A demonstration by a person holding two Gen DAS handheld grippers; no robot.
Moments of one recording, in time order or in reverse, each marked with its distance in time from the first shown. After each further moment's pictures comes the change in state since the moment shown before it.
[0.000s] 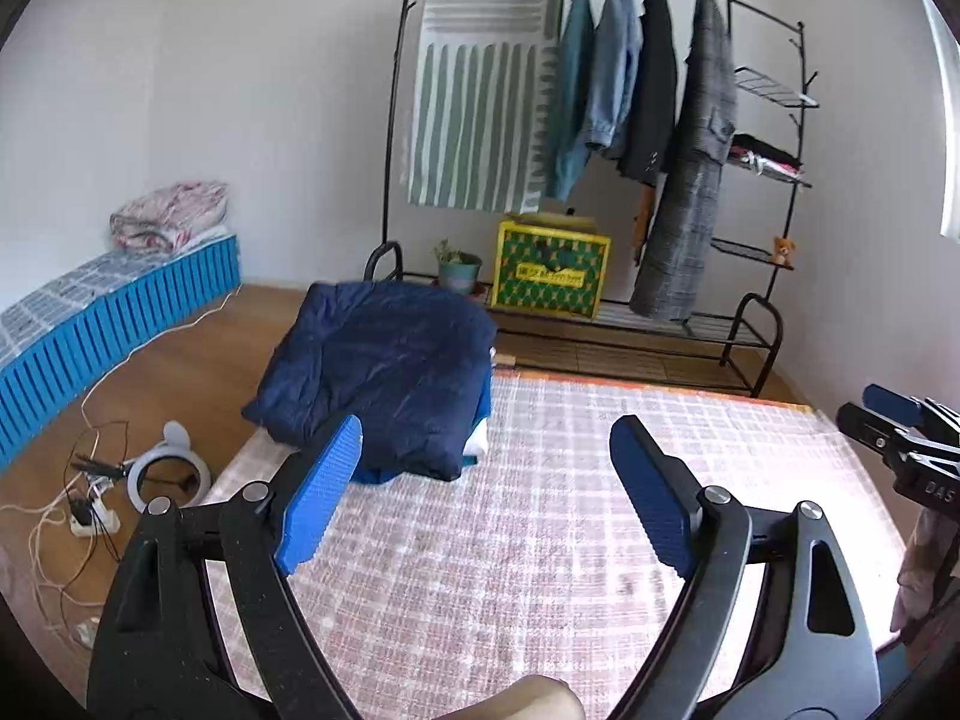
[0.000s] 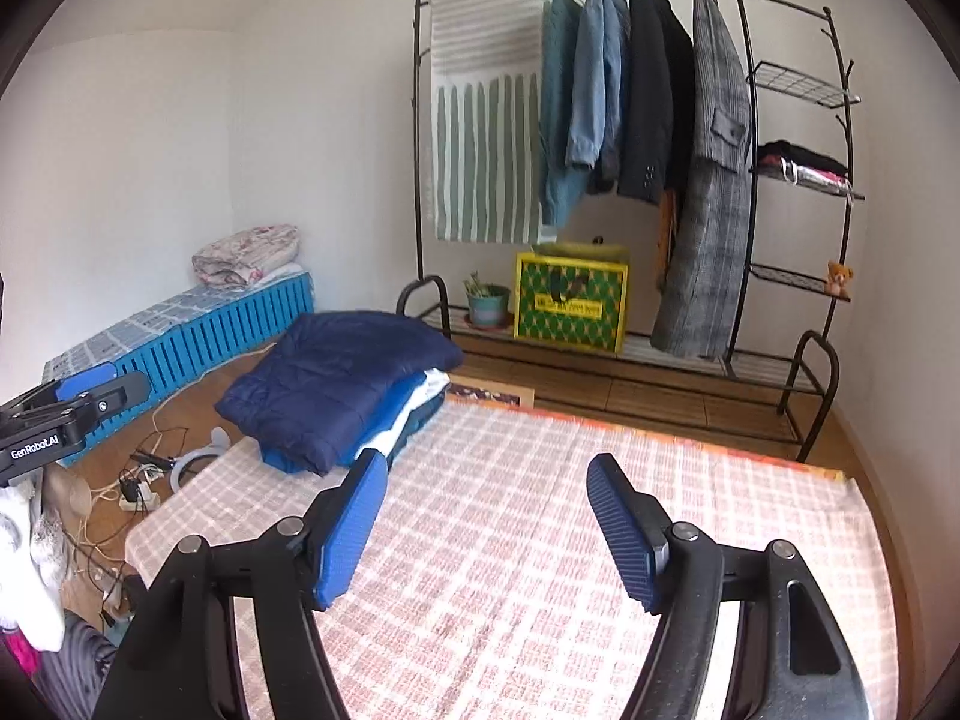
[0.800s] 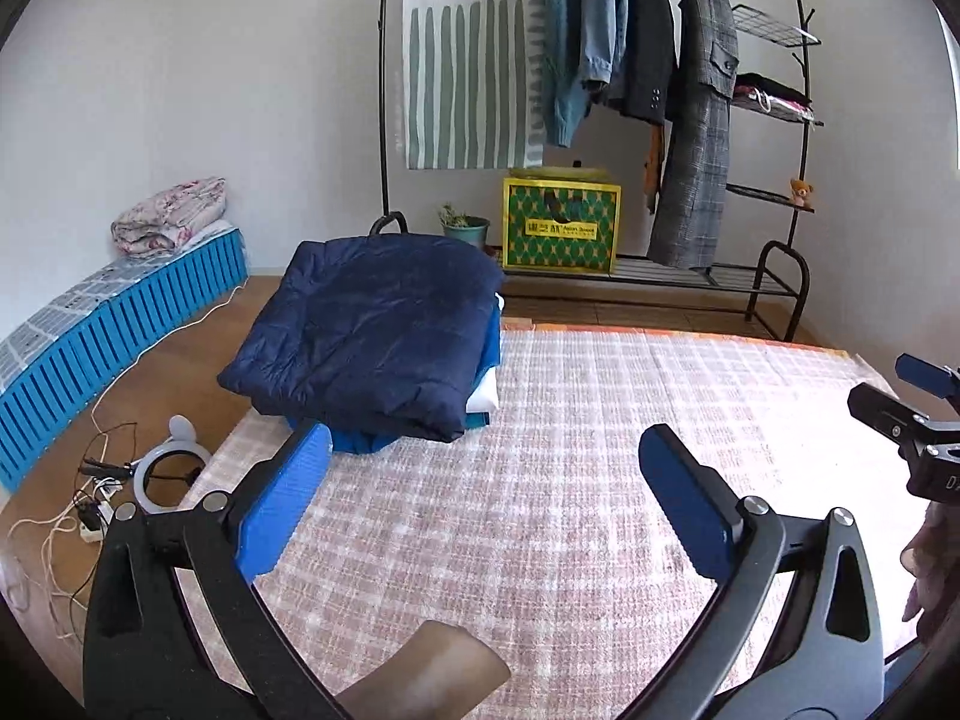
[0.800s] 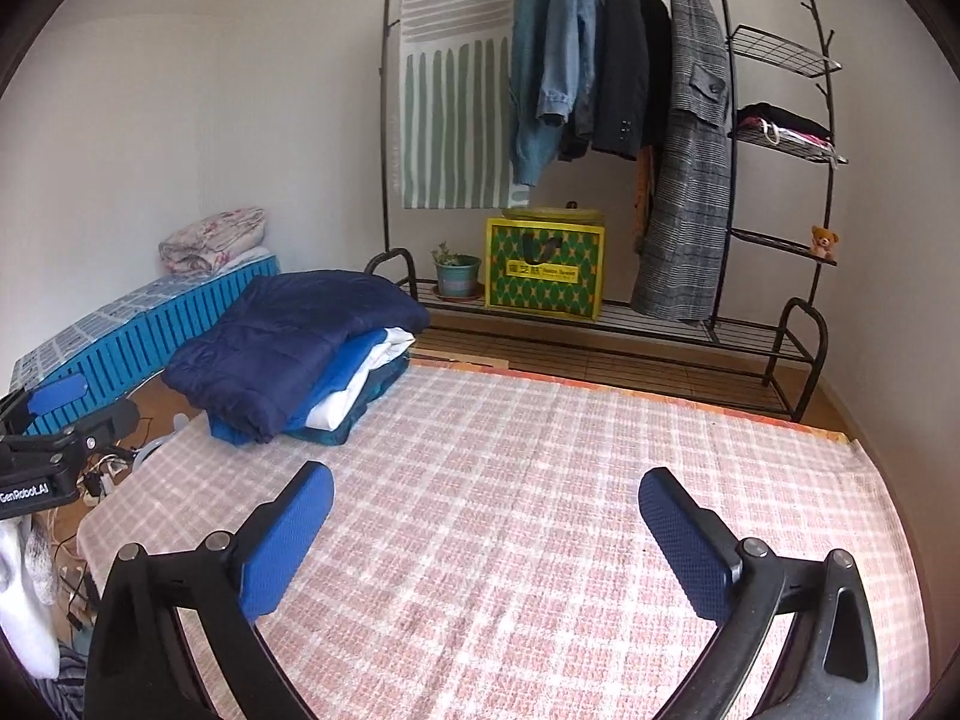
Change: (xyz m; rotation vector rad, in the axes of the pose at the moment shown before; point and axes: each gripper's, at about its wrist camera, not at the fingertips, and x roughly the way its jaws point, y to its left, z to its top) left arm 0.061 -0.018 -0.050 0.085 0.047 0.042; right arm 0.057 -0.010 -0.053 0.030 0.025 -0.069
